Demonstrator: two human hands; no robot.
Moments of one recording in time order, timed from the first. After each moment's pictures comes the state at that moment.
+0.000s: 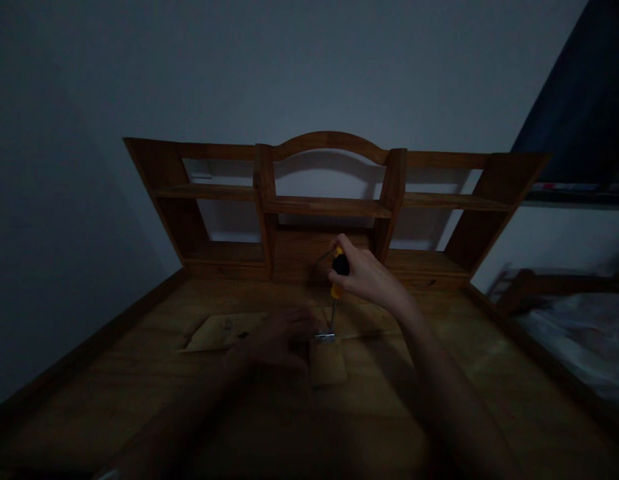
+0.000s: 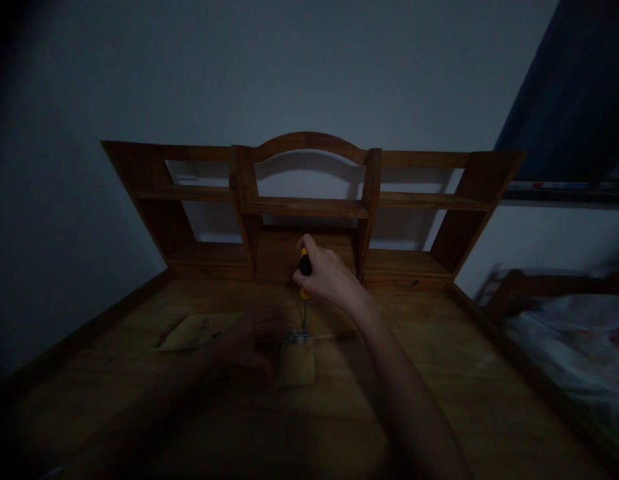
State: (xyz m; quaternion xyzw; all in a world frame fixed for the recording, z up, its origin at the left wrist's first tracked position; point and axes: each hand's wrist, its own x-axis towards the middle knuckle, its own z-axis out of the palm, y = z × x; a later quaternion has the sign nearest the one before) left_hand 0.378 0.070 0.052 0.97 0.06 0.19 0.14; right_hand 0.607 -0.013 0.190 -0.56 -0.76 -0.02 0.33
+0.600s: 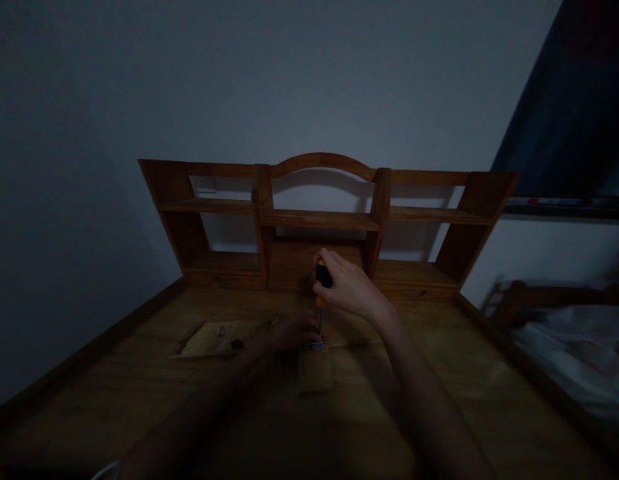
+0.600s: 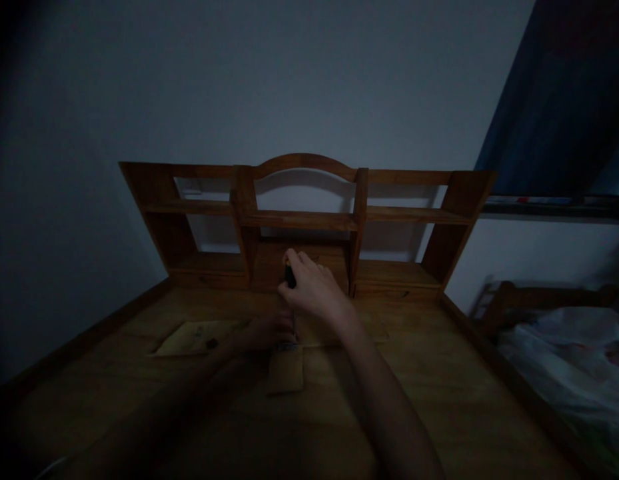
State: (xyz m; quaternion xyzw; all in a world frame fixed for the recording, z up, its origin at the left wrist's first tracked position) left_hand 0.445 0.087 0.040 0.93 0.07 0.19 0.31; right_hand 0.605 -0.023 0.190 -0.55 -0.77 -0.07 0.31
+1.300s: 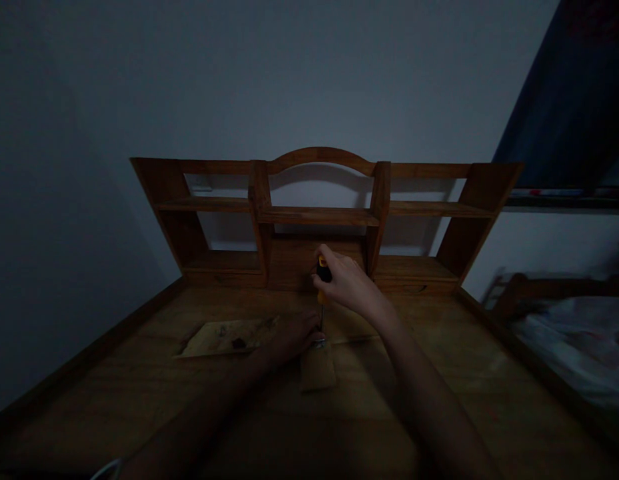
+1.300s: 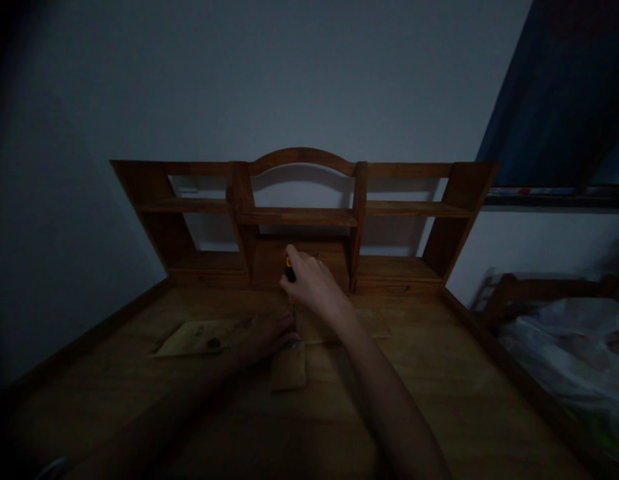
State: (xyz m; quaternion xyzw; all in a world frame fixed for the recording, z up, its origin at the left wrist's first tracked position) left_hand 0.442 0.064 0.029 0.94 0.16 0.23 0.21; right_hand 0.604 -0.011 0.184 -0.55 -0.76 -0.07 0.34
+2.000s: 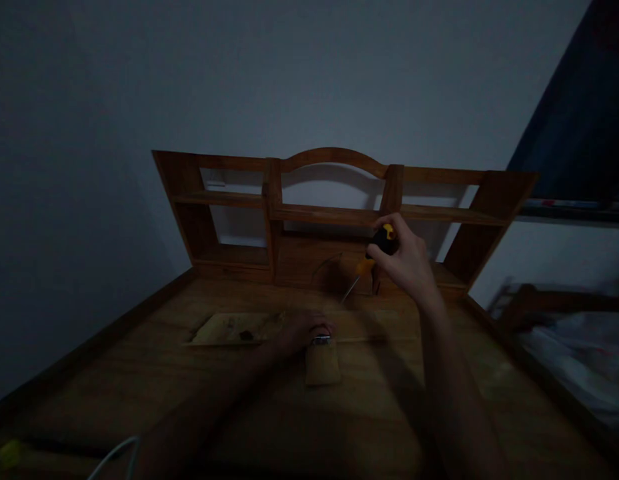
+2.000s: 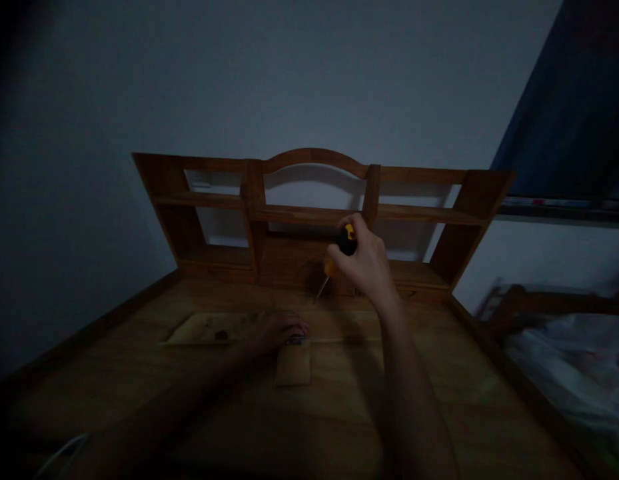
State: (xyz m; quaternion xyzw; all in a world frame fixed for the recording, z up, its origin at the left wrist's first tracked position) left_hand 0.440 0.067 0.027 0.91 0.15 0.23 0.30; right_hand 0.646 -0.043 0.229 -0.55 -0.64 -0.15 0.51
